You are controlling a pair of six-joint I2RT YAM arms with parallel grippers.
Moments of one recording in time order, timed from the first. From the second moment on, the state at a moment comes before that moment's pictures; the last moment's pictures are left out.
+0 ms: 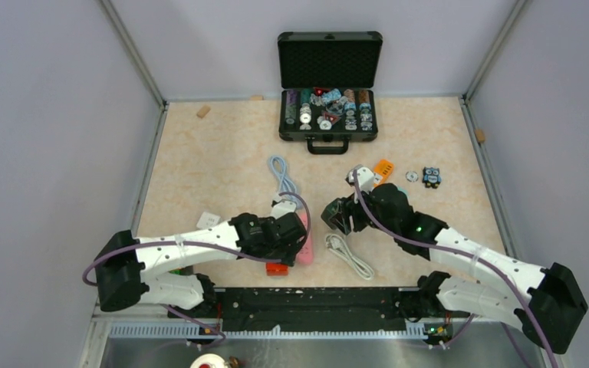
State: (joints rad) left arm -1.12 1.26 0.85 -0.82 -0.28 -0.84; right arm 0.81 0.97 0.58 -0.11 -0.02 0.23
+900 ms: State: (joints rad) left arm -1.09 1.23 0.94 -0.71 -0.16 -0.69; right arm 0.81 0.91 0.53 -0.01 -0.28 -0.01
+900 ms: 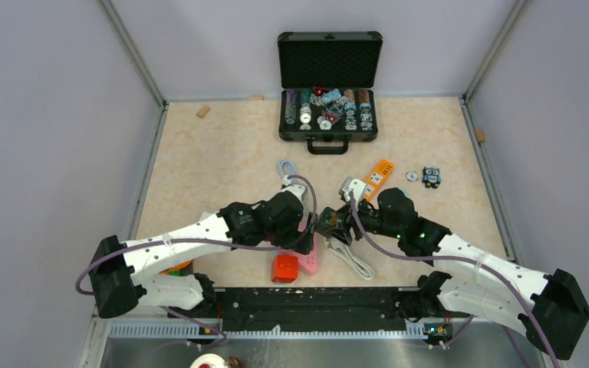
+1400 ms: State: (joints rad) left arm -0.69 1.19 0.78 -0.55 0.27 -0.56; right arm 0.81 0.95 0.45 0.15 -0.39 -0.20
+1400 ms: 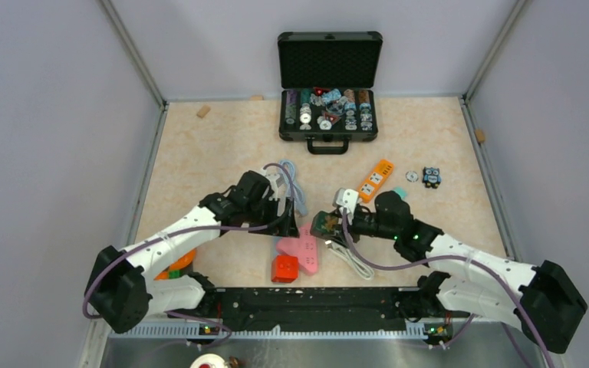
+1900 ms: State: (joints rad) left arm -0.57 1.27 0.78 -0.56 0.43 -0.44; right arm 0.71 1.14 0.45 0.28 -0.72 -0.33
